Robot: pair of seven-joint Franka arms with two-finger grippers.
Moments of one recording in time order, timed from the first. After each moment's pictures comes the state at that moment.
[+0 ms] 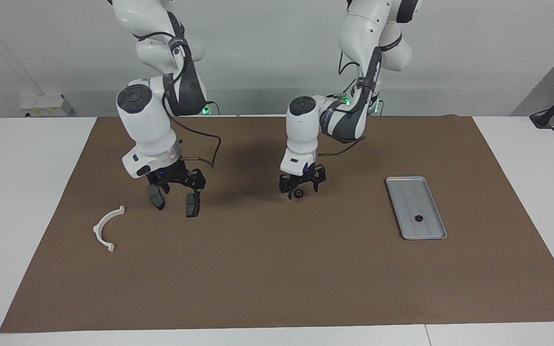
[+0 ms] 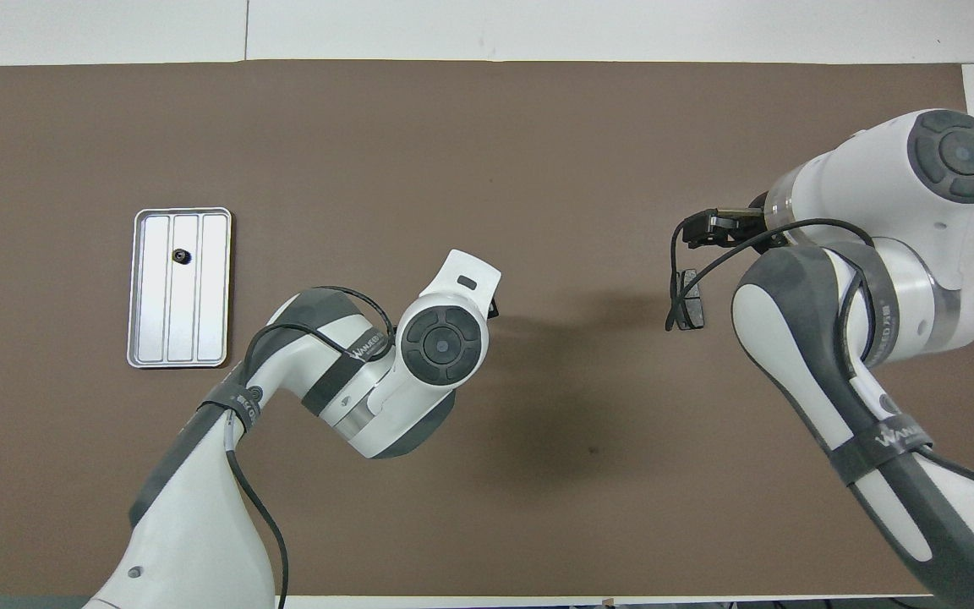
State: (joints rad) left arm -0.62 0.31 0.01 -1.94 0.24 2.39 -0.98; right arm 0.15 0.17 0.06 -1.88 0.03 2.10 0.42
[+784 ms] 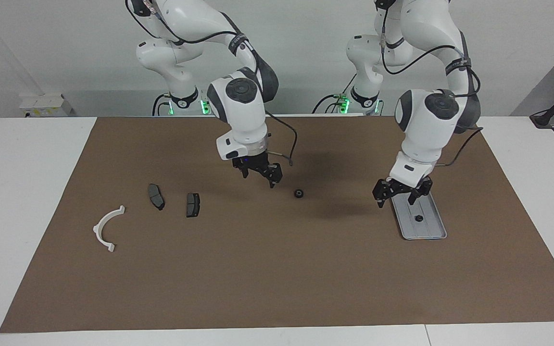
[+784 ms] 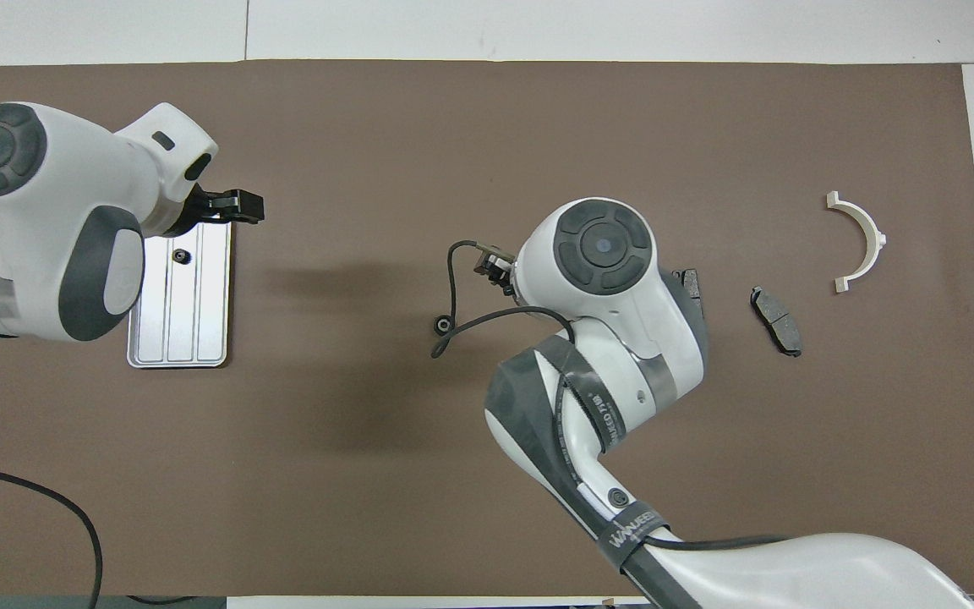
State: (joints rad) left arm -0.18 0.22 0.01 -1.80 0.01 2.16 -0.15; right arm 0.50 0.31 0.06 -1.75 0.03 2.14 1.07
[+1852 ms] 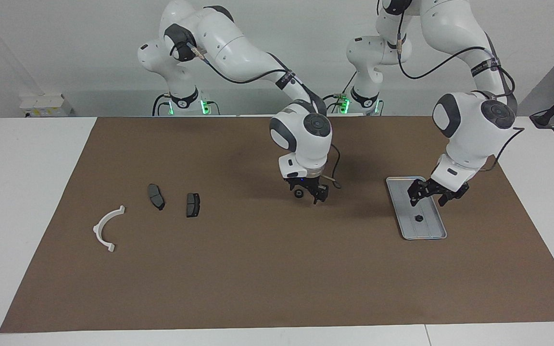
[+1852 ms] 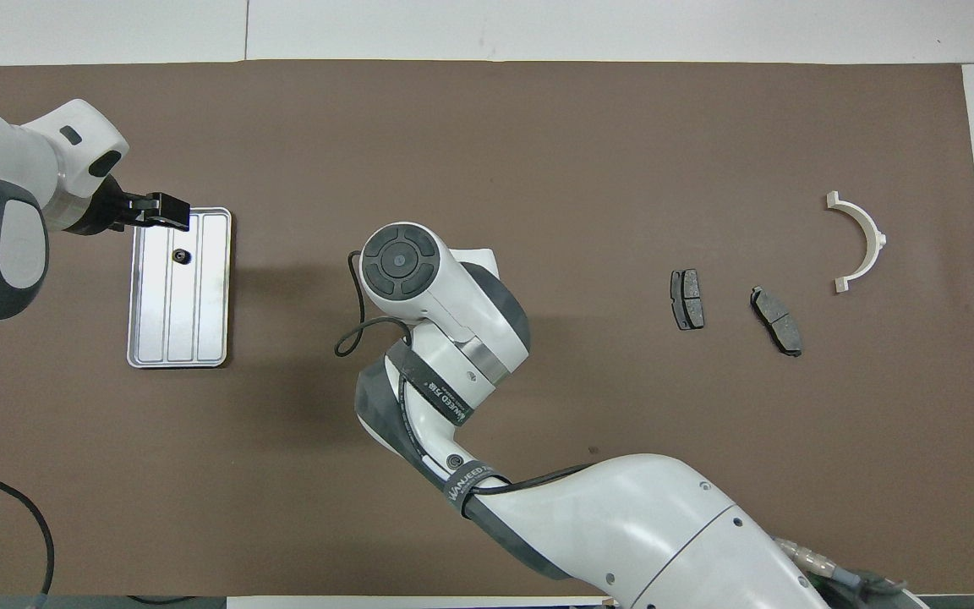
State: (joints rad) left arm -0.06 0.26 0.01 -1.79 -0.04 2.14 0.05; right arm 0.67 0.71 0.06 -1.36 -0.07 2.08 1.38
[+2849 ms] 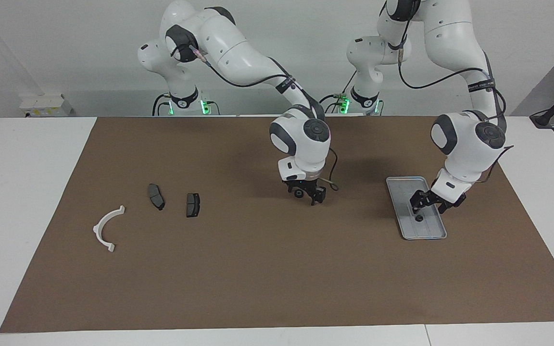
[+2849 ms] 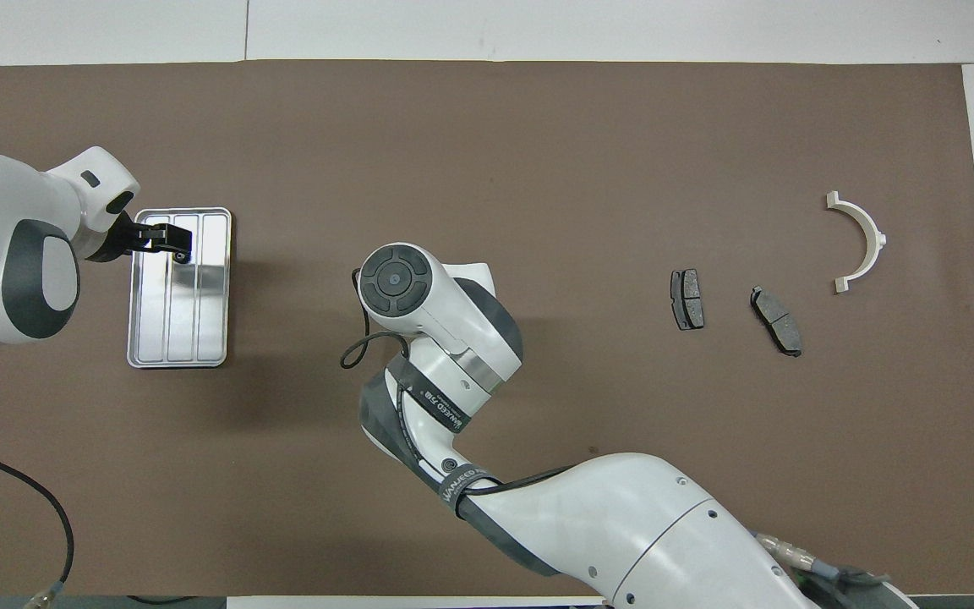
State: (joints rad) left arm 0.00 0.31 0.01 -1.92 -0.04 2.28 0.11; right arm 0.67 0.71 0.06 -1.41 -0.07 2.11 1.38
